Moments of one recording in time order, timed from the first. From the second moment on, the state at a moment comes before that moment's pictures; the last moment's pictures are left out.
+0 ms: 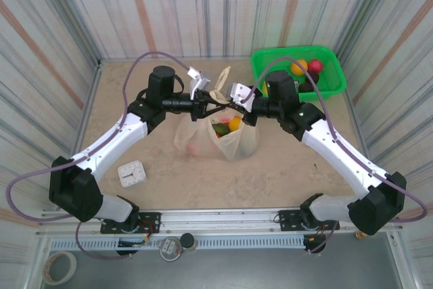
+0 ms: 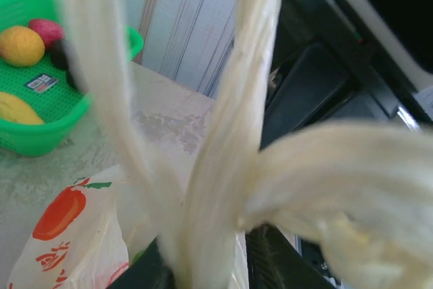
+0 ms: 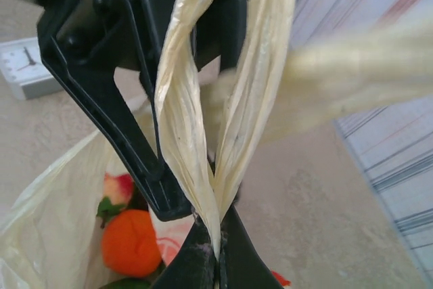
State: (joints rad) left arm -0.51 1.41 1.17 -0.12 0.91 -0.08; right arm 0.58 1.27 1.19 -0.41 -0.47 -0.63
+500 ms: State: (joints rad) left arm -0.51 1.40 1.17 -0.11 0.95 -0.07; right arm 0.62 1.31 1.25 -0.48 -0.48 -0.67
